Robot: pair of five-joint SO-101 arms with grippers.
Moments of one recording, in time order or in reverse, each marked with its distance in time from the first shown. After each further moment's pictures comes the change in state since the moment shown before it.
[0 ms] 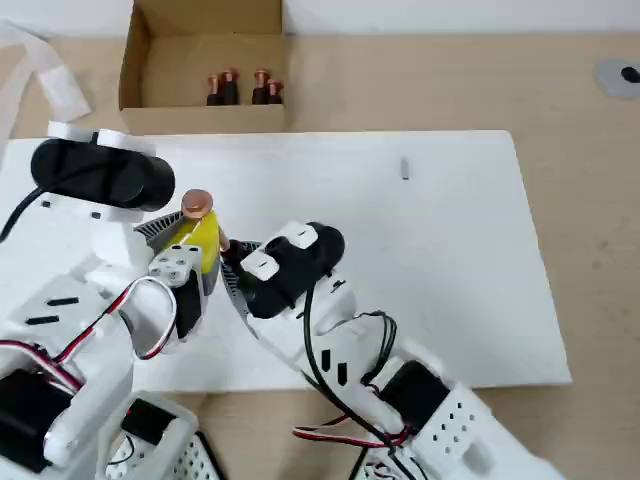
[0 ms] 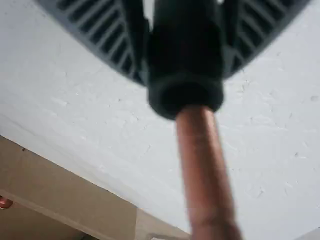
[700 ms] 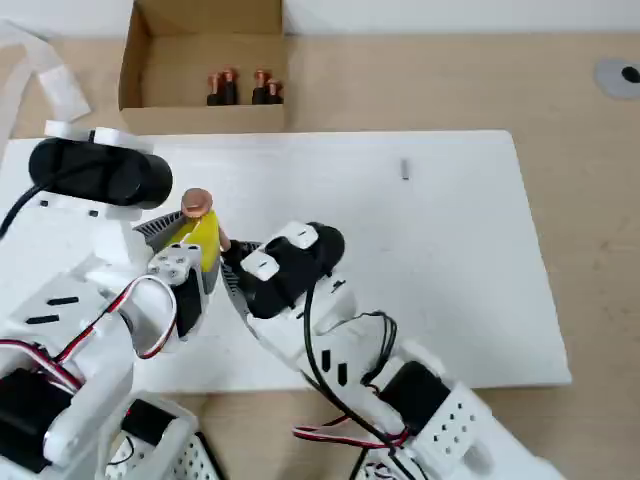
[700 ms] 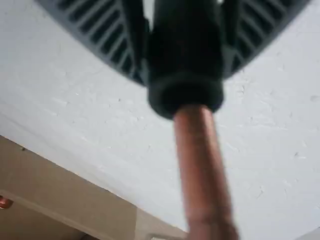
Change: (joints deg) left arm 1.1 0.0 0.0 -0.1 1.2; right arm 0.0 0.0 0.0 0.0 0.0
